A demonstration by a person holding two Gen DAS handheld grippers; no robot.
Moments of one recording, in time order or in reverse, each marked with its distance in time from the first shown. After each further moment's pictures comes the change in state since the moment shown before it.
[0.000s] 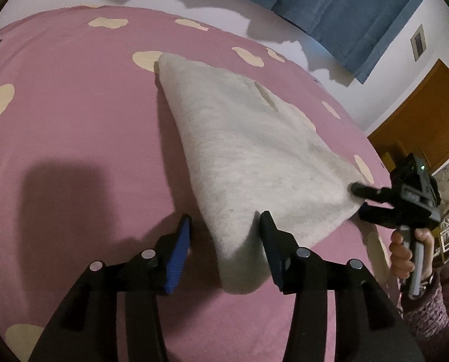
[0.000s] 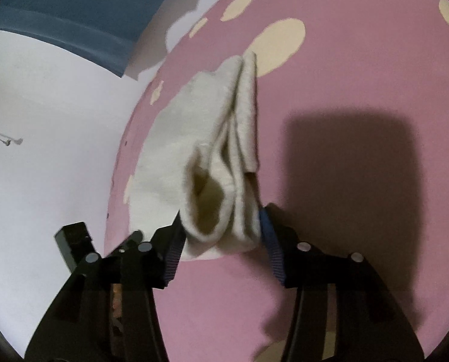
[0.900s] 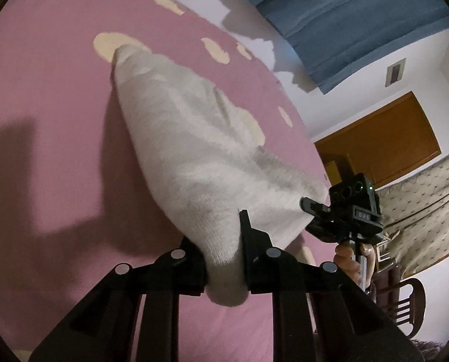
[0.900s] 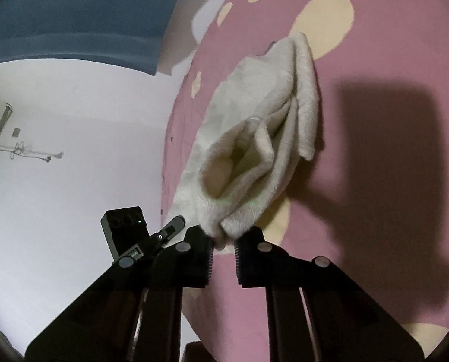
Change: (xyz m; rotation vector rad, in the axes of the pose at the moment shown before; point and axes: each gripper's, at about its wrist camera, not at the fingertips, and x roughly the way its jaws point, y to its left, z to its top) left arm 0.002 0.003 0.040 -0.138 0.121 -0.304; right arm 0.014 0.023 0.021 0.119 0.099 0.237
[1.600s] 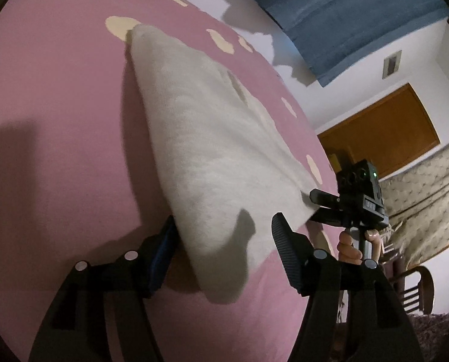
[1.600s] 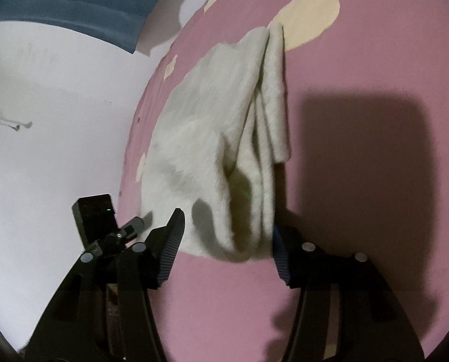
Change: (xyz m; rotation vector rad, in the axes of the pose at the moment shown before) left arm -0.001 0.024 -0.031 0.059 0.000 -0.024; right arm -0.023 -0.028 -0.026 -0.112 0.043 -0.147
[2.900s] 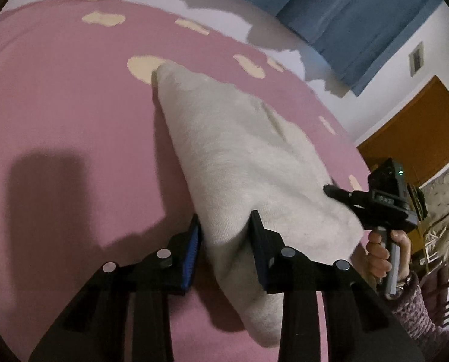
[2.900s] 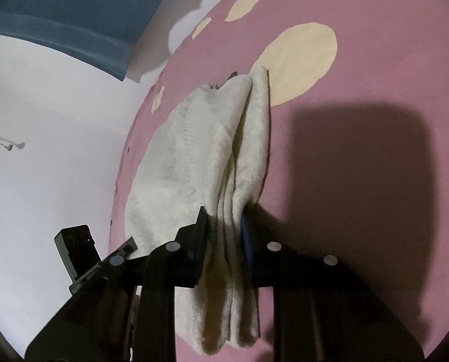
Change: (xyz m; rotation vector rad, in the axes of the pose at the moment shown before) left arm -0.004 0.003 0.029 0.065 -0.122 0.229; right arm 0.013 -0.009 0.054 -0.005 -0.126 -0.048
